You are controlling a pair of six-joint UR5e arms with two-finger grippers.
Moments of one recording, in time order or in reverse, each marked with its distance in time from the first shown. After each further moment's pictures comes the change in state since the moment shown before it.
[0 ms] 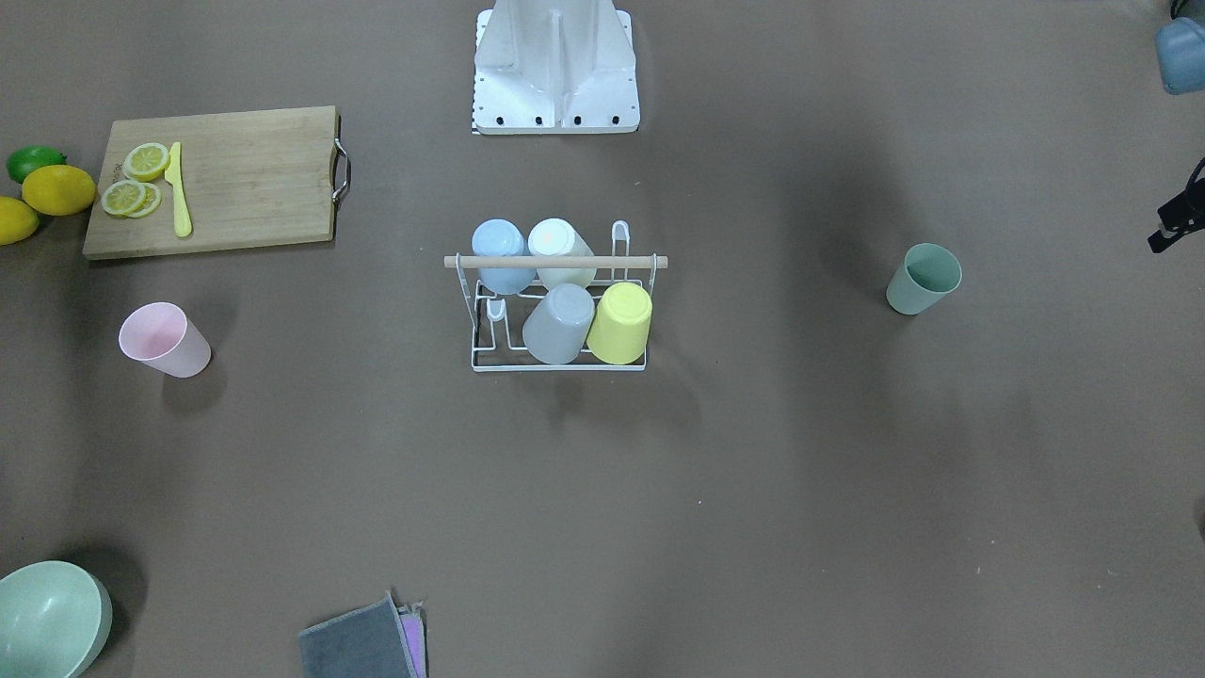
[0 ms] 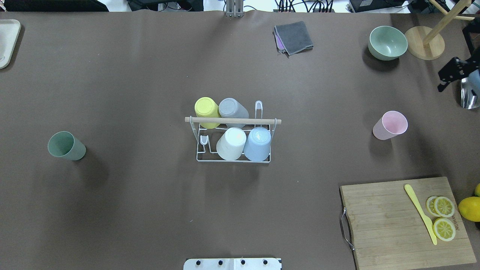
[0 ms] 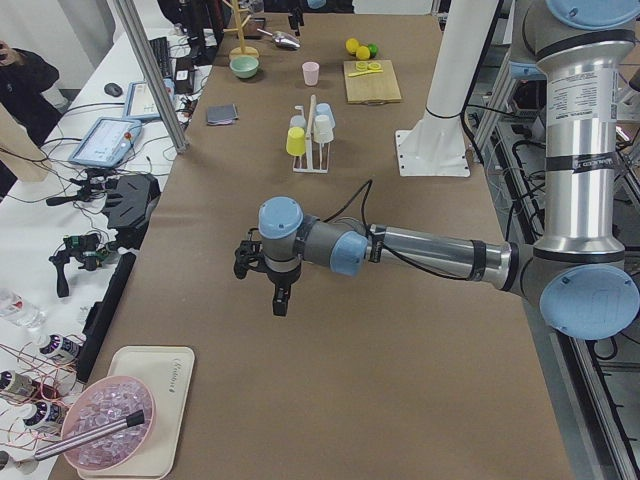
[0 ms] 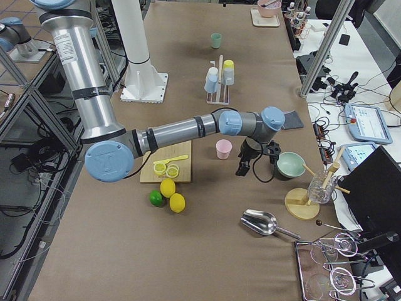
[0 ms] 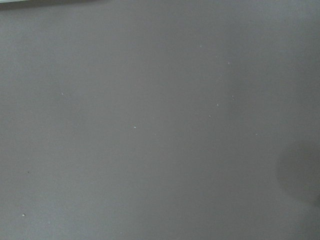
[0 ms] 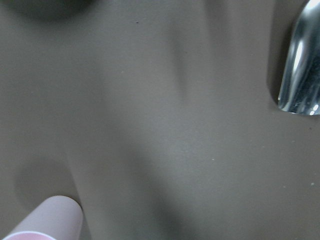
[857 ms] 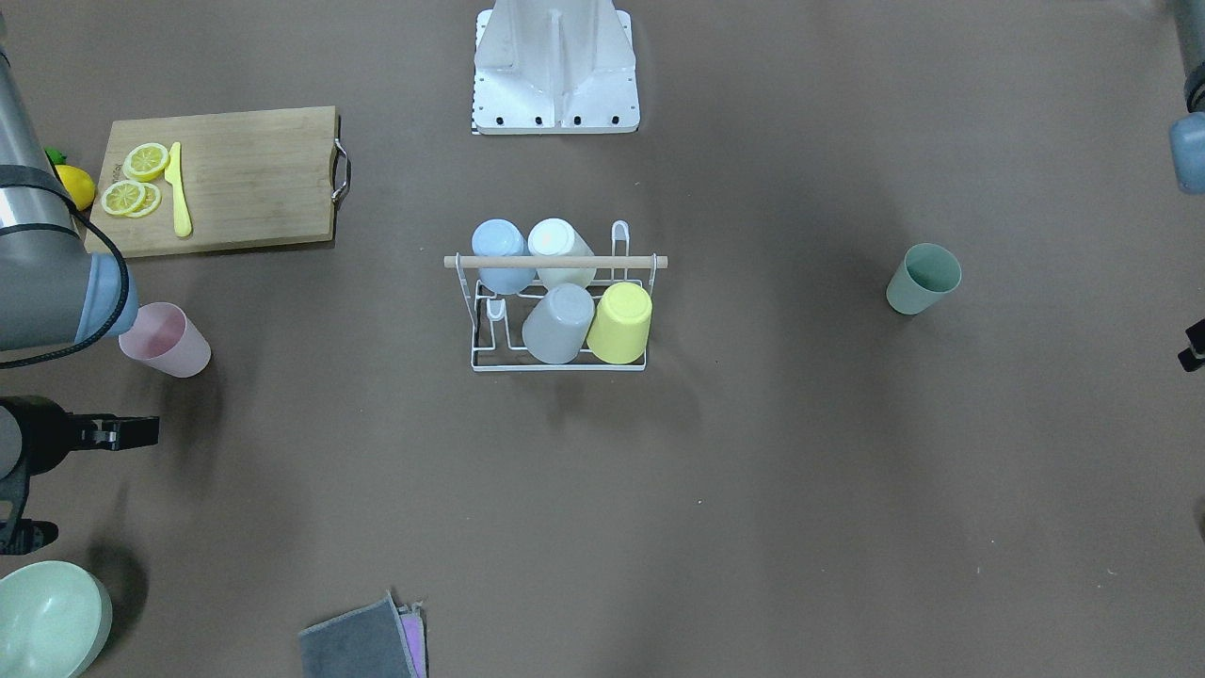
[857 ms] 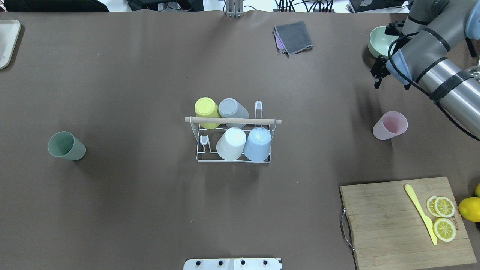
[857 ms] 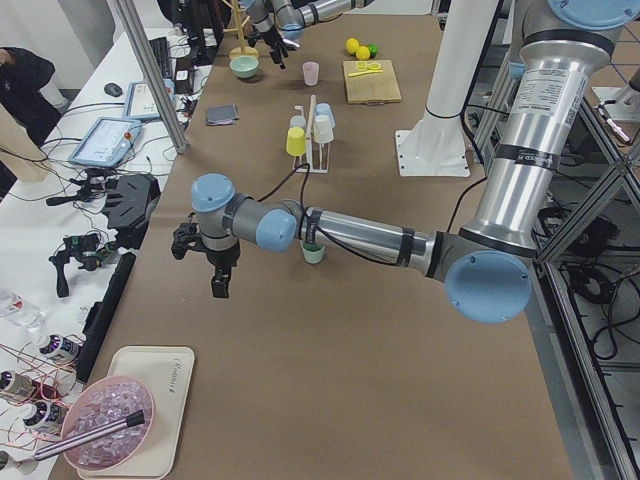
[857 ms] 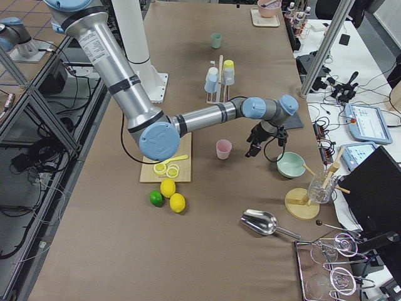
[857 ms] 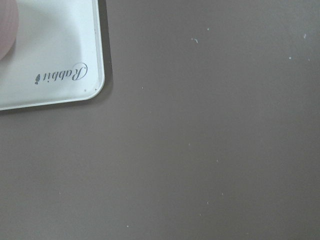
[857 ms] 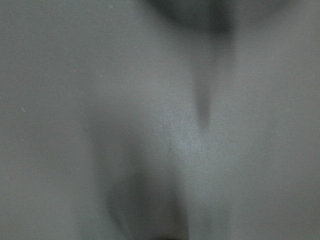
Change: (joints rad) left arm 0.006 -0.363 0.311 0.054 0.075 -0.108; right arm -0.152 0.317 -0.412 -0.014 0.054 -0.084
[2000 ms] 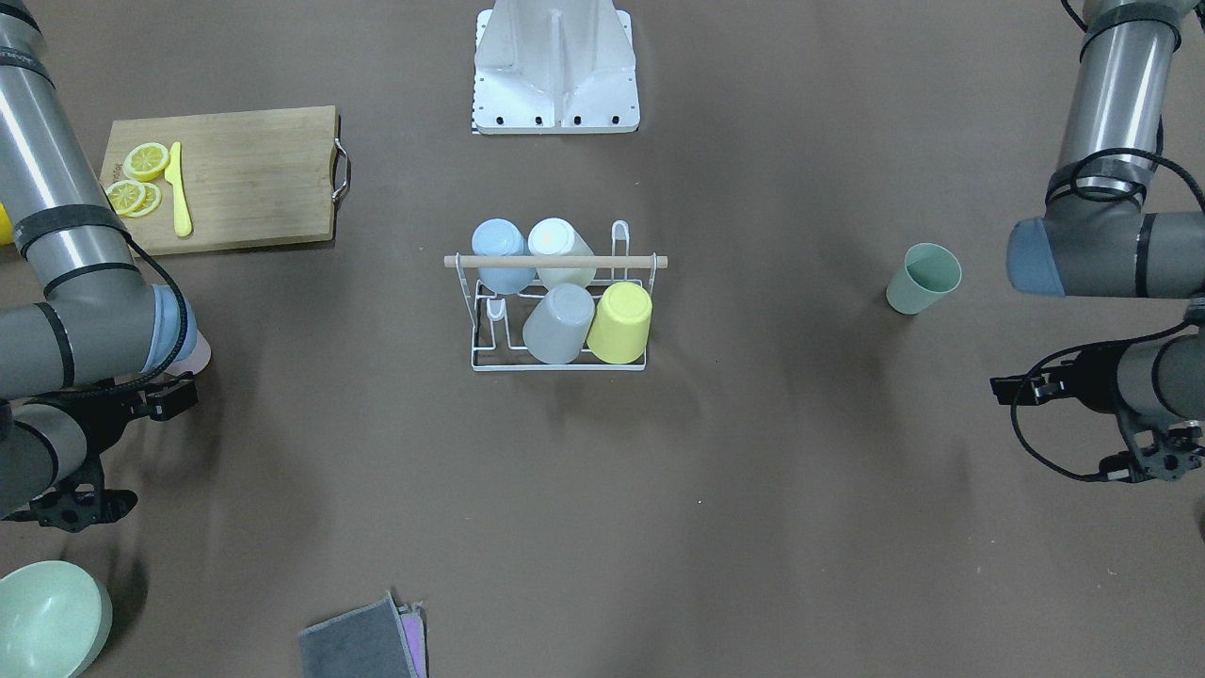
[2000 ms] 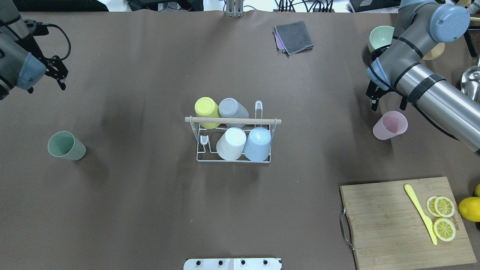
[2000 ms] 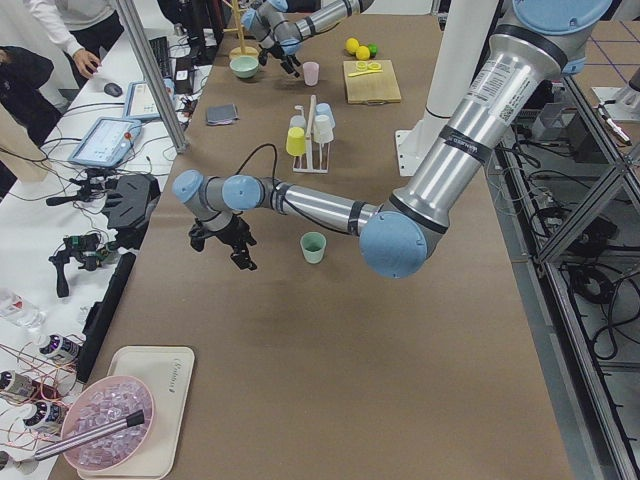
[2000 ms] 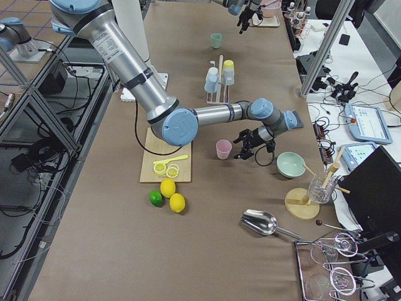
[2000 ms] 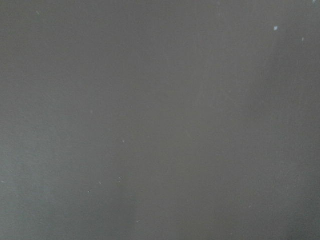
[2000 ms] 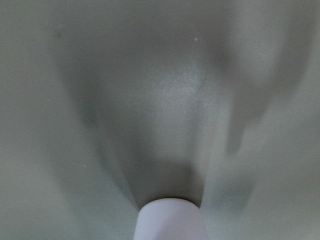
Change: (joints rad) left arm 0.238 -0.237 0.230 0.422 -0.145 -0.043; right arm -0.052 0.074 -0.137 -0.302 0.043 -0.331
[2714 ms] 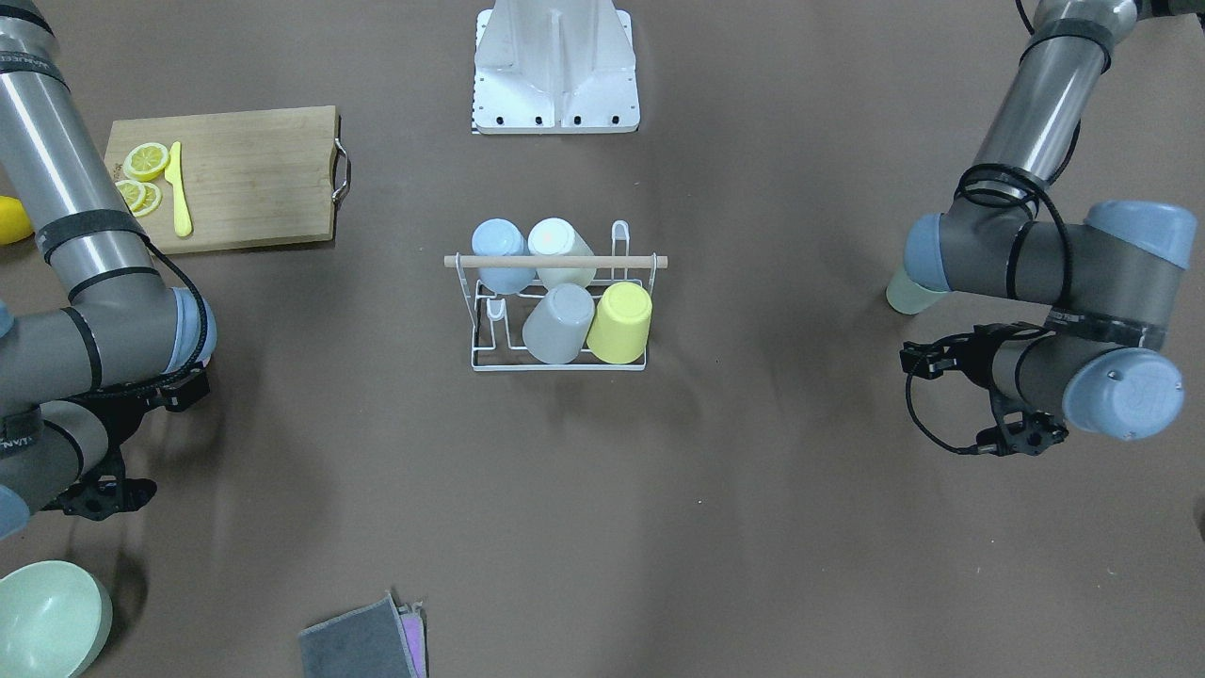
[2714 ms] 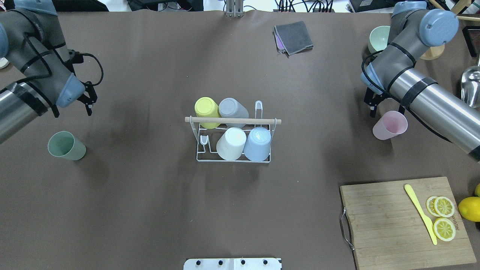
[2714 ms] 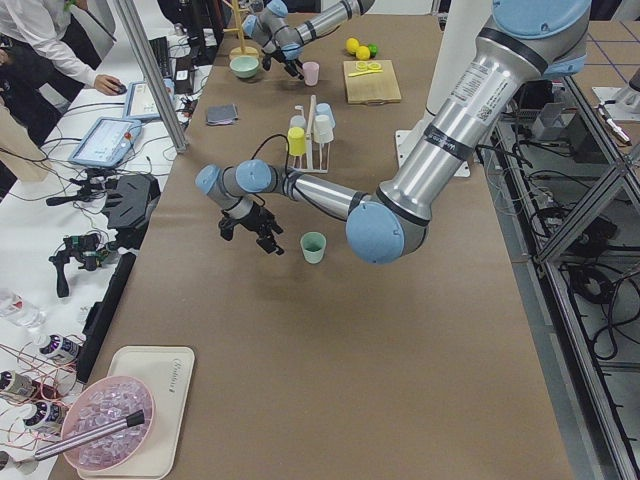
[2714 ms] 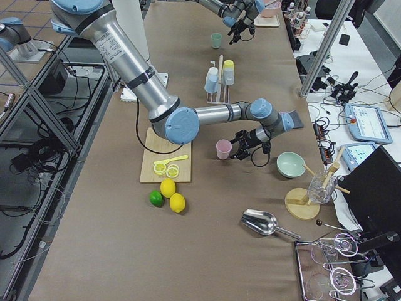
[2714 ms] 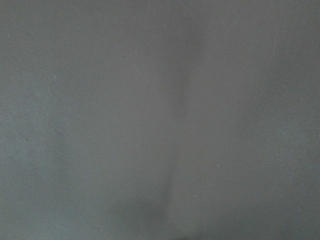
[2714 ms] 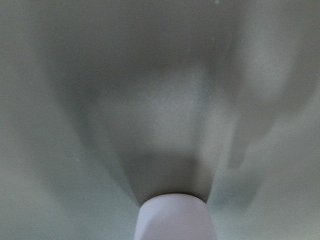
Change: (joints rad) left arm 0.142 -0.038 -0.005 0.181 -0.023 0.009; right arm -0.027 0.008 -0.028 -0.051 -0.003 -0.033
